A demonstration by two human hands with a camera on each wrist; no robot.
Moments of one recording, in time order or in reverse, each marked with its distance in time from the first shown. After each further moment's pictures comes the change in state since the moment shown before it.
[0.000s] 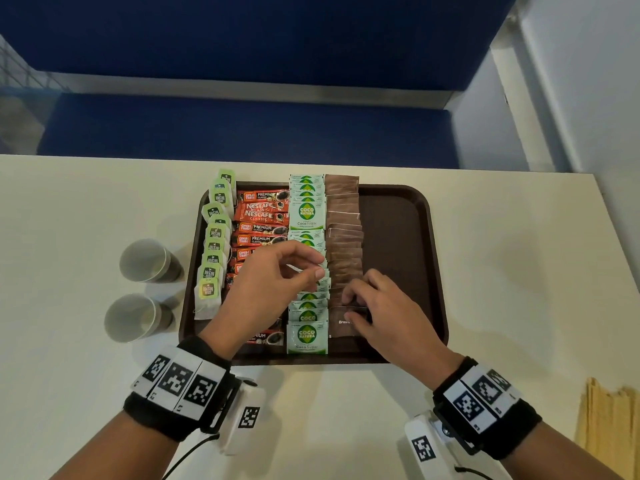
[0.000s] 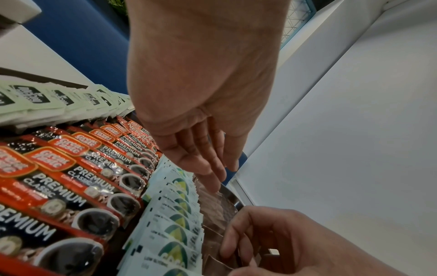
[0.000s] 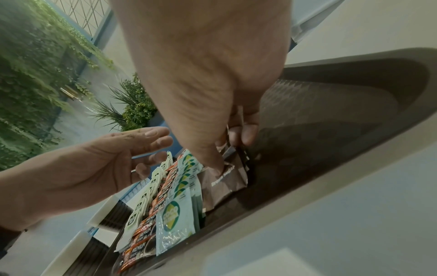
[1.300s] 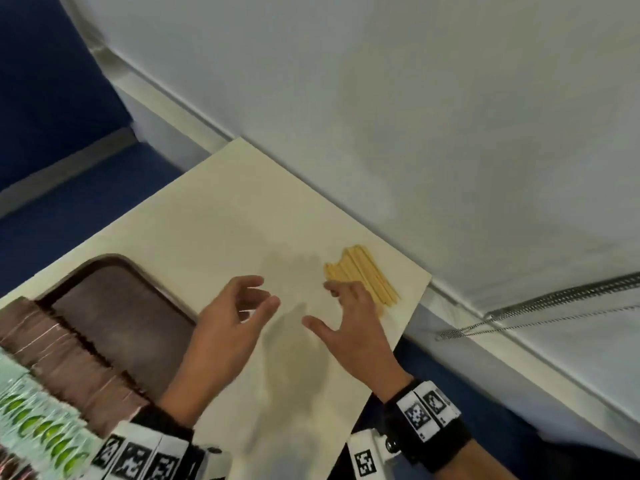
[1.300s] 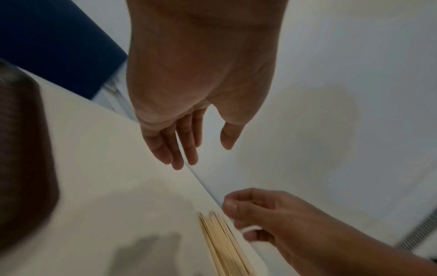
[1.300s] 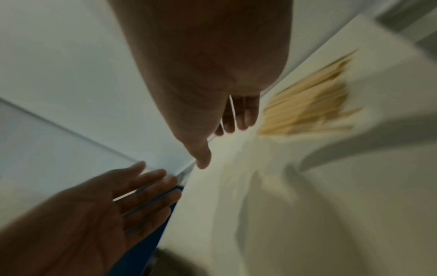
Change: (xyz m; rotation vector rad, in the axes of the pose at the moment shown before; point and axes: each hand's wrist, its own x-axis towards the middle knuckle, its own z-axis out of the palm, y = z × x) left_hand -0.035 0.109 0.245 0.237 -0.561 0.182; right_hand -0.248 0.101 -0.020 0.494 0.747 0.870
